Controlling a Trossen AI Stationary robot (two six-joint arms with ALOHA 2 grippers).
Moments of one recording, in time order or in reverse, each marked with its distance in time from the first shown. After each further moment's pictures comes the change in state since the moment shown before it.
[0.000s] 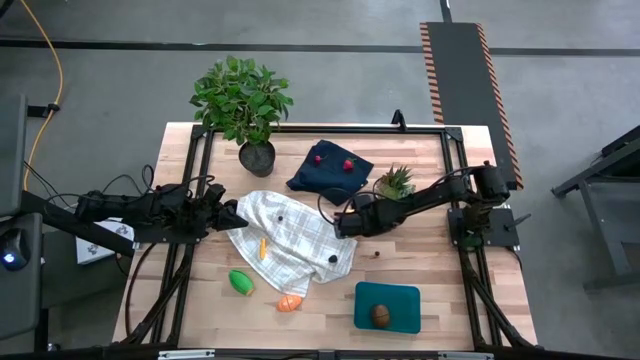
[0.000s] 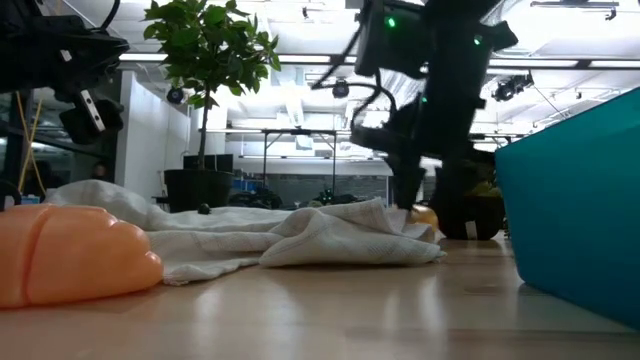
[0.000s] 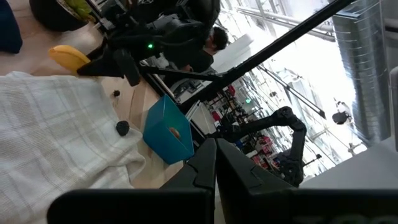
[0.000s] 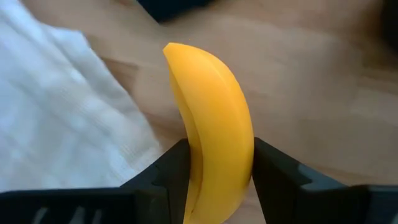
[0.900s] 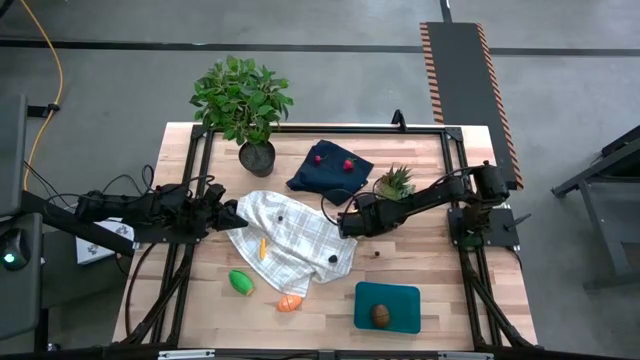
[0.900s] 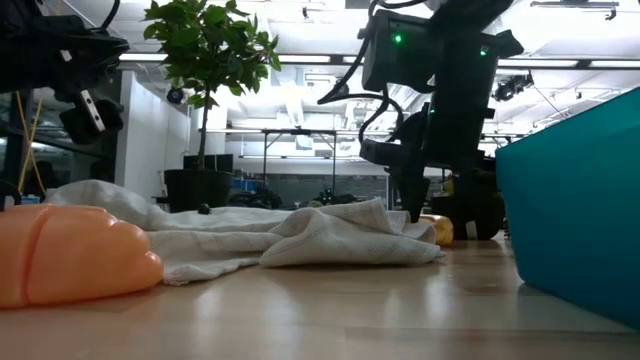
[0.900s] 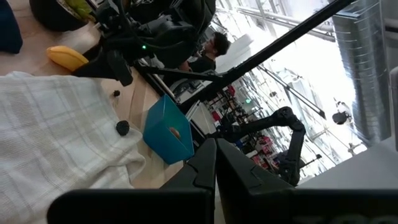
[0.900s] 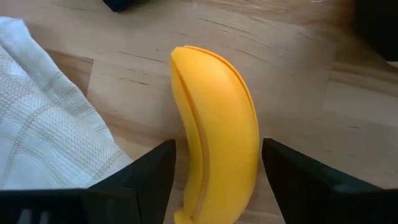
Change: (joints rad) left arm 0.000 0.000 0.000 0.000 0.000 0.000; right arm -0.003 0.002 -0.052 -0.004 -0.017 0.002
